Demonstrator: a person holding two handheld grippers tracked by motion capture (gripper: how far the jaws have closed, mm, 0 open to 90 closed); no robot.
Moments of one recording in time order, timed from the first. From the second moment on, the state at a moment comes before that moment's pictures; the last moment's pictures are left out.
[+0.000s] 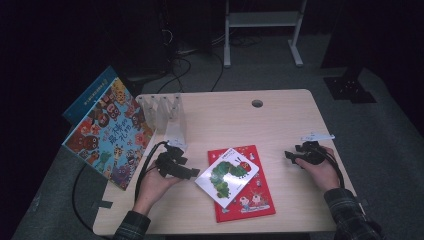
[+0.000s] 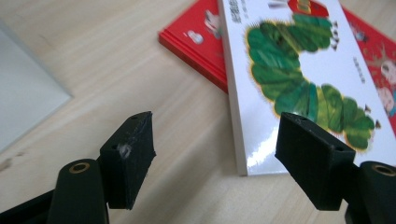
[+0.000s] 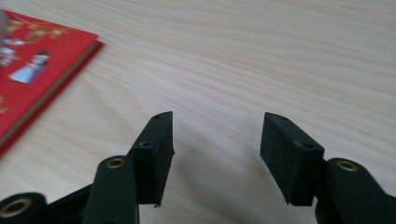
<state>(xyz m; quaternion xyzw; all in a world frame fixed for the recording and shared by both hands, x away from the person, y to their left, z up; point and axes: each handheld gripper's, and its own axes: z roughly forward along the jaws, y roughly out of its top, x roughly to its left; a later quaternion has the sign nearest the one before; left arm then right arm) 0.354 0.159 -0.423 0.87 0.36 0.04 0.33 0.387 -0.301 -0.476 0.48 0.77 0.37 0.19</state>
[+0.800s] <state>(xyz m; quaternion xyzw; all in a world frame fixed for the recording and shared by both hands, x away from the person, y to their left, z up) 0.344 0.145 -0.442 0.88 0.34 -0.01 0.34 0.336 -0.254 -0.452 0.41 0.80 0.42 0.12</state>
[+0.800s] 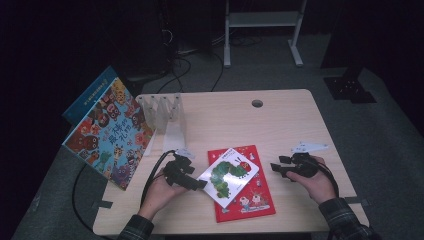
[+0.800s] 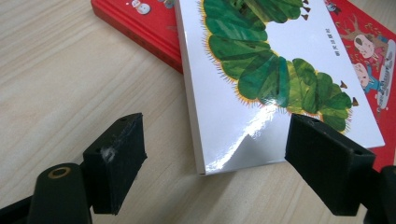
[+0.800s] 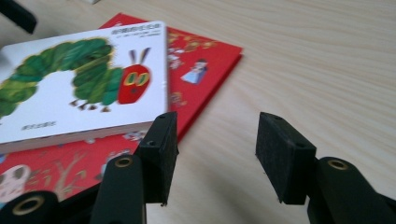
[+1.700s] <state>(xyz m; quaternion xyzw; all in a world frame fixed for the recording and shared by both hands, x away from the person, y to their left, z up) 0.338 0.130 -0.448 0.89 0.31 -0.04 0.34 0.338 -0.209 -0.466 0.35 0.84 0.40 0.09</state>
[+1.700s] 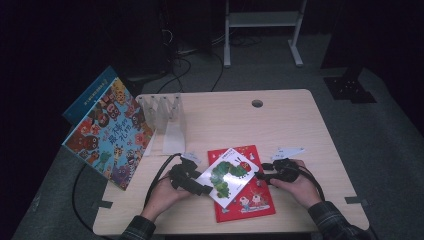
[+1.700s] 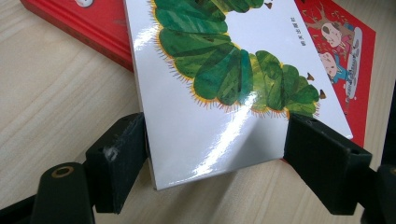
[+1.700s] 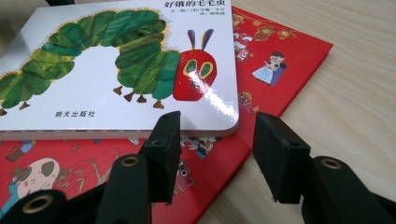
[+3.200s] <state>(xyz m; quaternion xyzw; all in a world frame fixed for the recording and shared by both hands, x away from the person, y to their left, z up) 0.319 0.124 -0.452 0.89 0.29 -0.09 0.34 0.381 -0.201 -0.458 0.37 0.82 0.42 0.11</state>
